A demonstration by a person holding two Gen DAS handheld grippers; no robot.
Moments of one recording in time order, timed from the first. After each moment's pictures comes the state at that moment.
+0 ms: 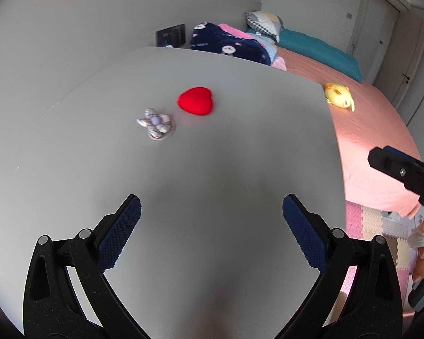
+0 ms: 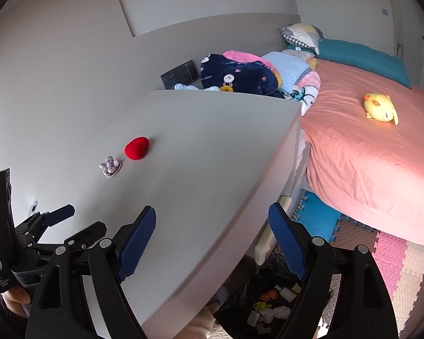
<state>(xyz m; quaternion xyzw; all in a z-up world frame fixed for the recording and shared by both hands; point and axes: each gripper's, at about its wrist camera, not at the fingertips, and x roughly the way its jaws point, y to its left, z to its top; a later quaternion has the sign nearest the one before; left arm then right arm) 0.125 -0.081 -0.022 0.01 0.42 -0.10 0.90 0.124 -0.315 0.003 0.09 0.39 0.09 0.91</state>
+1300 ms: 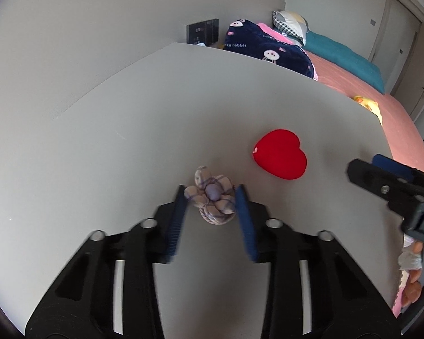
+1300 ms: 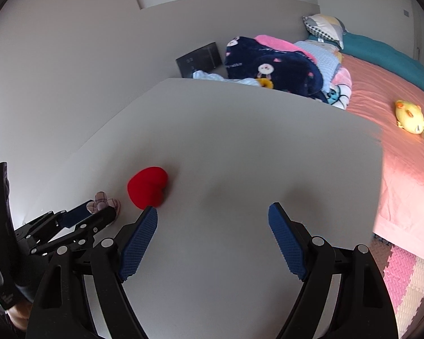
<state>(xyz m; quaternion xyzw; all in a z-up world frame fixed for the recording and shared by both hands) 0.221 -0.034 -0.038 -0.01 0.43 -0.06 0.90 0.245 -0.229 -0.018 0.08 0.42 0.12 0.90</state>
